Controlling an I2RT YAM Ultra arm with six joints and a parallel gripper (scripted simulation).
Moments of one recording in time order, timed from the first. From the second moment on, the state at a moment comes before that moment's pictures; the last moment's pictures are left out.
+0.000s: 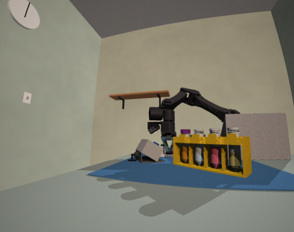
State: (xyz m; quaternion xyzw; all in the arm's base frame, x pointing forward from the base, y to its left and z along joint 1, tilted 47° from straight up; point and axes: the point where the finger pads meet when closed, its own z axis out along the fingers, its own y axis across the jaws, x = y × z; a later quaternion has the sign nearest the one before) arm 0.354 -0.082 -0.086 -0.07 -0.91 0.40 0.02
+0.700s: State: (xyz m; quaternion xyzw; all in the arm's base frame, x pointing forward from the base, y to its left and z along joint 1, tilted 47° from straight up) arm 0.353 -0.085 -0.088 -0.07 -0.91 0.40 0.02
